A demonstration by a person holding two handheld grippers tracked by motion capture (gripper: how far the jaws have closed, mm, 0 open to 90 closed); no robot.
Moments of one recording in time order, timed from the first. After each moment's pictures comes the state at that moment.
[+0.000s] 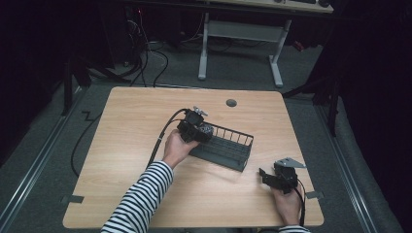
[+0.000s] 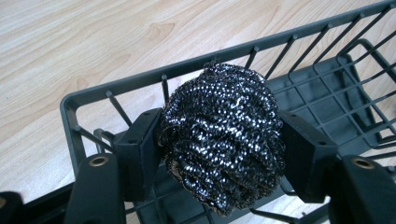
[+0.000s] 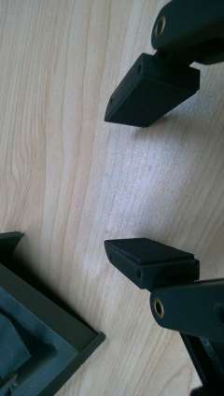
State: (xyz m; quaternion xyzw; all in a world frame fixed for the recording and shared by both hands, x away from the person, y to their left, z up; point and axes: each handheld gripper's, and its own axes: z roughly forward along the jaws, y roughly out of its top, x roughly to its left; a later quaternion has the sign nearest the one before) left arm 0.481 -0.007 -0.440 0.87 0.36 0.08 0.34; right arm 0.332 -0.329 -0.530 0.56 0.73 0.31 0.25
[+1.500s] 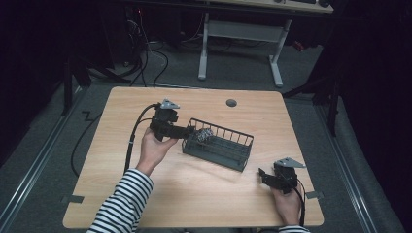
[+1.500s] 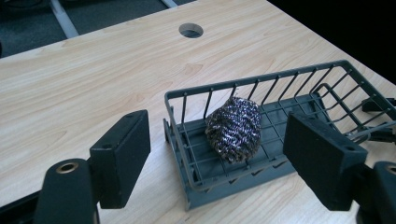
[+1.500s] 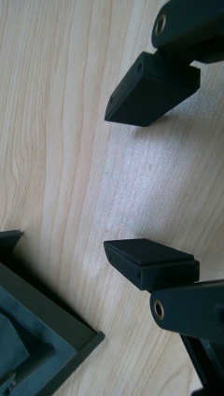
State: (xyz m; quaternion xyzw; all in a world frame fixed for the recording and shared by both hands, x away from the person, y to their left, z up) left arm 0.447 0.068 -0.387 0.81 0.39 0.12 0.42; right arm 0.332 -0.328 -0.530 0.56 0.73 0.31 0.25
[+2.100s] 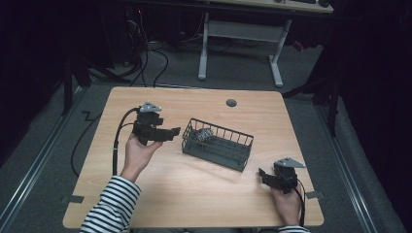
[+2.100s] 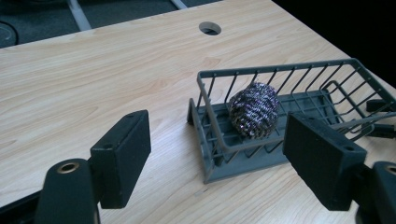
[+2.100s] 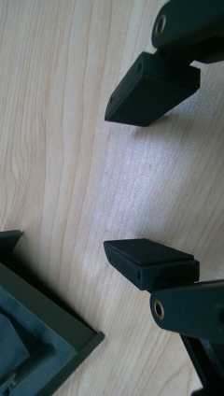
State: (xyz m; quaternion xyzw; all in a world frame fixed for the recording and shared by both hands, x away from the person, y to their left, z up) left arm 0.433 0.111 -0.386 0.79 0.41 0.12 0.43; right arm 0.332 -0.328 -0.530 0.56 0.73 0.31 0.25
